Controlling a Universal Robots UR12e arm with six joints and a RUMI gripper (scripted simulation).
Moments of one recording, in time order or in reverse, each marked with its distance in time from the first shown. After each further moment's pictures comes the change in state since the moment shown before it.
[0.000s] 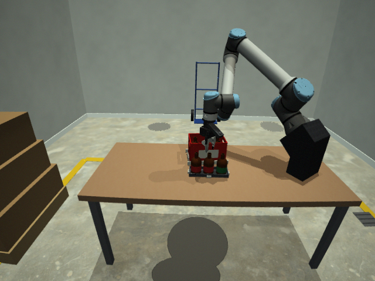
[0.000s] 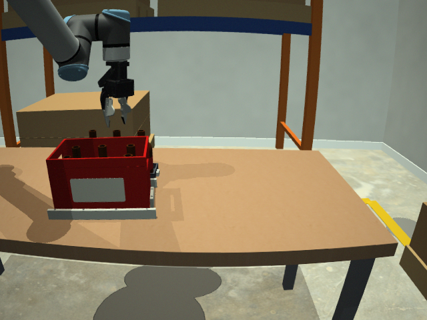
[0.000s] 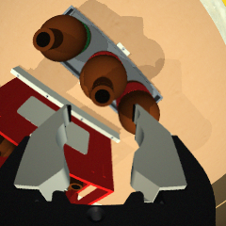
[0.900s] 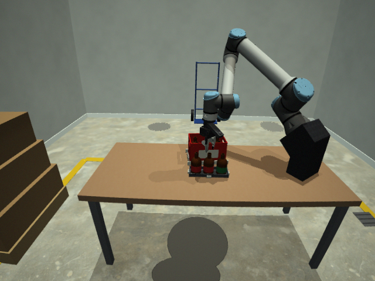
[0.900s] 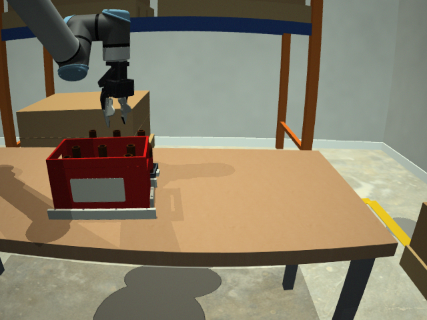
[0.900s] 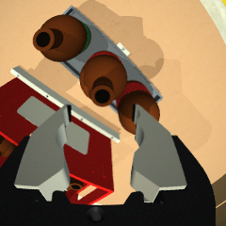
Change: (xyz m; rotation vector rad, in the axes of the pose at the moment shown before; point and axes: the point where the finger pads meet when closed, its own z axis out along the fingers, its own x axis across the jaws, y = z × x) arm 0.000 0.000 0.000 0.000 0.000 0.000
